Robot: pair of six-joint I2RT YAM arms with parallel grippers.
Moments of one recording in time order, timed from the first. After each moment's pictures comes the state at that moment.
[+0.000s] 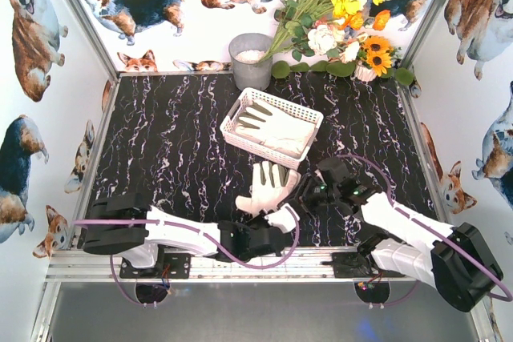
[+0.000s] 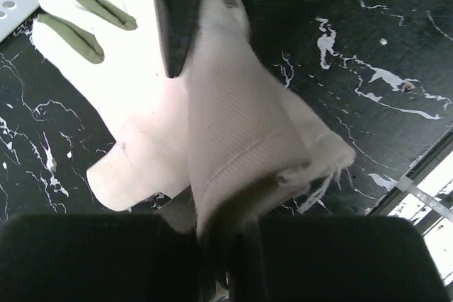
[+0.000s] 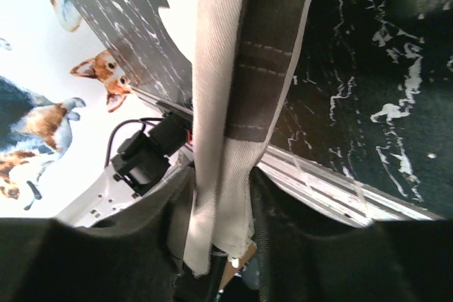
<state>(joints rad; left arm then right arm) -1.51 1.54 0.69 0.00 -0.71 -0.23 0.58 1.04 0.45 -0.24 -0.52 1.34</state>
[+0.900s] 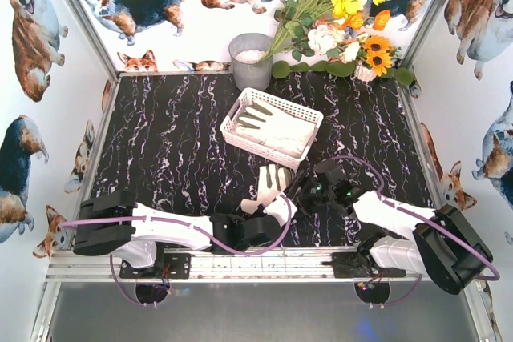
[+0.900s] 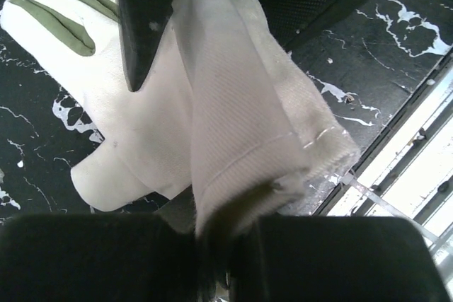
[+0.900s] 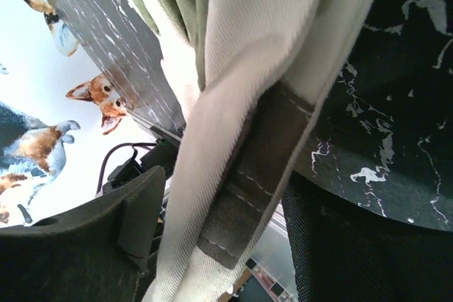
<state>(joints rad) -1.45 1.46 0.69 -0.01 -0.52 -0.31 0.58 1.16 0.38 -0.02 -0.46 1.34</state>
